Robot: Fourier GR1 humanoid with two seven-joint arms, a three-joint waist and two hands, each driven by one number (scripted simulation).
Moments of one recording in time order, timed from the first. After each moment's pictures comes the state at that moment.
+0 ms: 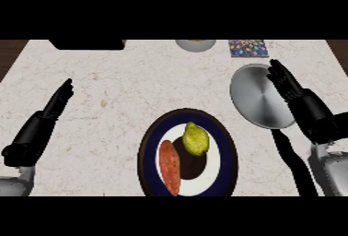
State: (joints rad) left arm -0.09 0.51 -0.14 -1.59 0.06 0.06 -0.07; right arm -0.26 -0.37 0.07 -1.58 -0.12 0.11 0.06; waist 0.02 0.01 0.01
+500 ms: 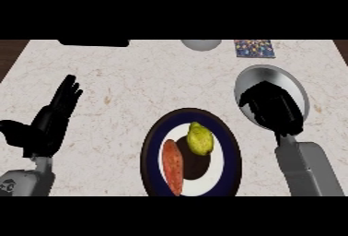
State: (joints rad) left arm -0.14 0.35 -0.08 -1.56 0.22 0.13 0.07; right arm -0.34 -0.17 -0.02 -1.30 -0.49 0.34 -0.10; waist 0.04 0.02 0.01
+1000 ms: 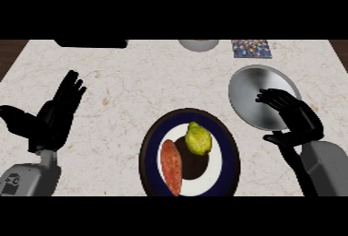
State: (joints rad) left arm -0.18 0.30 -0.06 -1.56 0.25 0.18 0.17; right arm -0.39 -0.35 -0.05 -0.87 -0.27 0.62 -0.50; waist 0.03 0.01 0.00
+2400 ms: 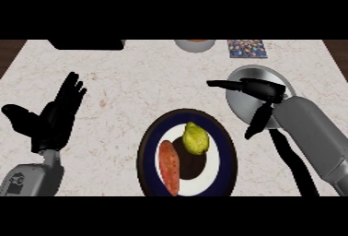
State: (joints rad) left arm -0.18 0.27 -0.03 -1.55 0.21 0.18 0.18; right arm -0.77 -0.43 0.43 -0.79 0.29 0.56 -0.62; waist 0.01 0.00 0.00
